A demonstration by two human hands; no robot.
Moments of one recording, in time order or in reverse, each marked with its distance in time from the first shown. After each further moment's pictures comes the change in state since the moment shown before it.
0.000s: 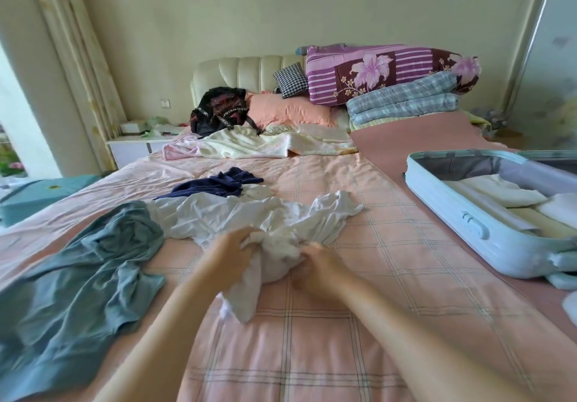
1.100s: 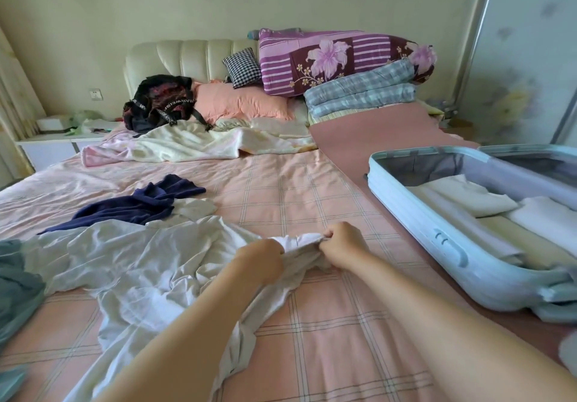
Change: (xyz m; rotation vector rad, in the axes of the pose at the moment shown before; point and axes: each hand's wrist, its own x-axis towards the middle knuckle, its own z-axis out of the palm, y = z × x) left_hand 0.159 0.079 0.144 0.593 -0.473 0.031; right_hand 0.094 0.148 -0.090 0.079 0.259 0.457
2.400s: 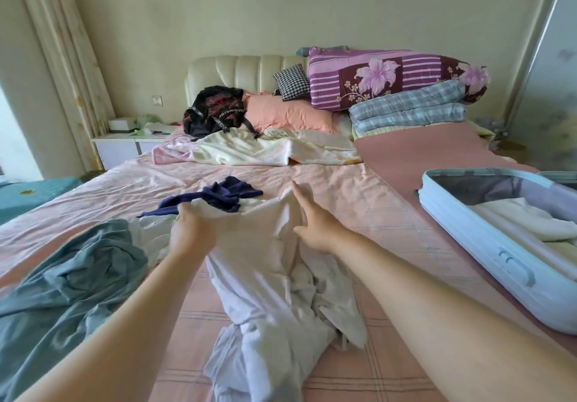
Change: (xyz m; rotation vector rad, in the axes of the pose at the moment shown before) left_hand -0.087 -0.202 -0.056 -0.666 0.624 -0.661; right_hand -0.042 -0.169 0.031 0.012 -0.260 -0.432
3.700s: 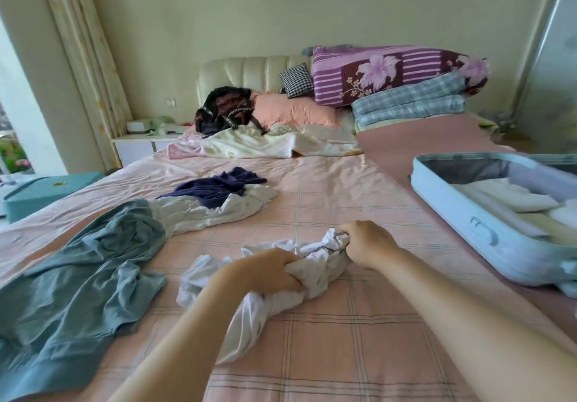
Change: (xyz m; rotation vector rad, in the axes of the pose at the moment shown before) left_hand -0.177 0.013 0.013 0.384 -0.884 0.603; right_hand -0.131 0.057 -0.015 -0.326 0.049 0.116
